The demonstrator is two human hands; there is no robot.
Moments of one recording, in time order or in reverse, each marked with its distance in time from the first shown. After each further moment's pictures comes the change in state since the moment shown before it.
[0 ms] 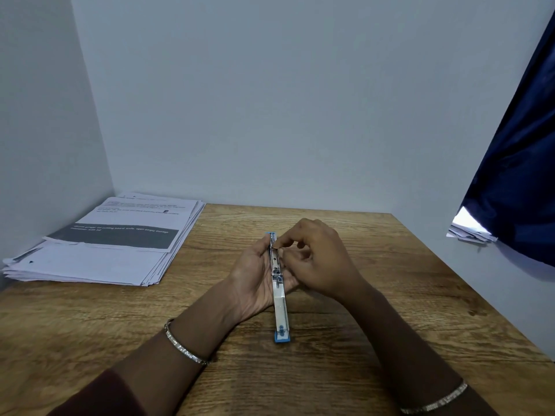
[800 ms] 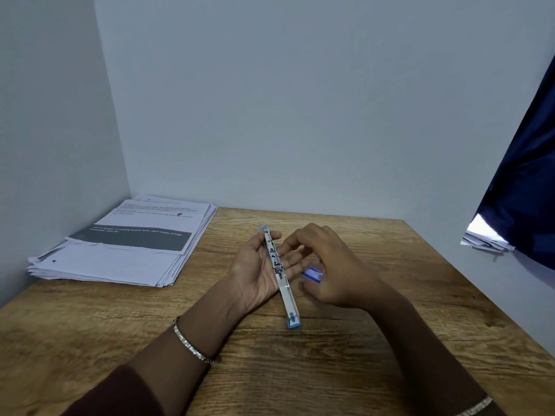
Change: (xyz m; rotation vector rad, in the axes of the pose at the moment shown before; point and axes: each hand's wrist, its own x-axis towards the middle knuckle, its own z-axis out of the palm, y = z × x) left_hand -0.001 0.020 -0.009 -0.020 0.121 0.164; right_hand -0.004 -0.005 -0.017 0.014 -0.260 -0.089
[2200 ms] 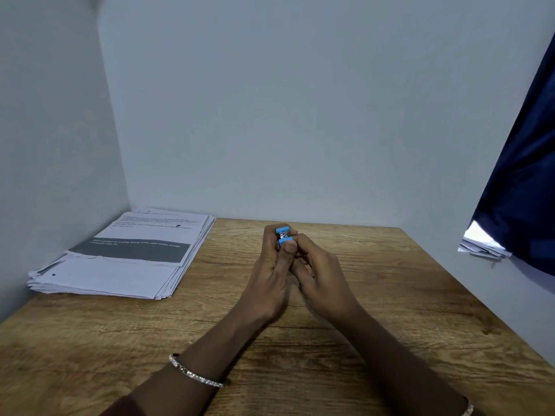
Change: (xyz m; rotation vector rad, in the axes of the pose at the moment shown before) left_hand -0.010 -0.025 0.011 1.043 -0.147 0.773; right_hand 0.007 0.001 0.036 0.412 0.390 0.005
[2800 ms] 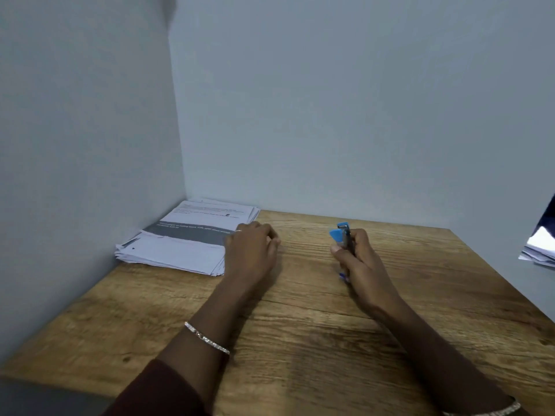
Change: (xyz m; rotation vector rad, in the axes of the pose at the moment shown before) left_hand -0.004 0.020 -0.093 1.258 0.190 -0.254; right_hand -0.005 0.009 0.002 0.149 -0.001 0.335
